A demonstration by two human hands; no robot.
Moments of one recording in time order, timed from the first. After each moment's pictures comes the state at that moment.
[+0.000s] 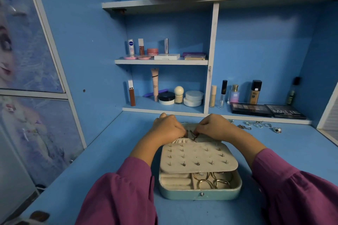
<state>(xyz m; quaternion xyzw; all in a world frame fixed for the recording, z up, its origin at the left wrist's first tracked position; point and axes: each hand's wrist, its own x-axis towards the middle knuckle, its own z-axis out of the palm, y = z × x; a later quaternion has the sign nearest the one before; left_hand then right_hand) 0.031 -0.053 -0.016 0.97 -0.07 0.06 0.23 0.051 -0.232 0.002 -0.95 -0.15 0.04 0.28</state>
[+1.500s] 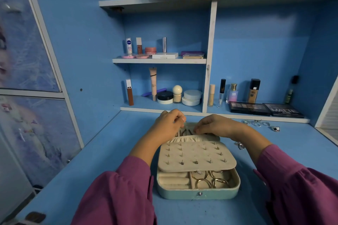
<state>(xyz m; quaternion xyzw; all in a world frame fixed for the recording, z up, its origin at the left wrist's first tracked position) 0.038 -0.054 -0.023 0.91 -0.11 0.11 0.39 0.050 -0.246 0.009 -0.90 -0.17 0.15 0.37</state>
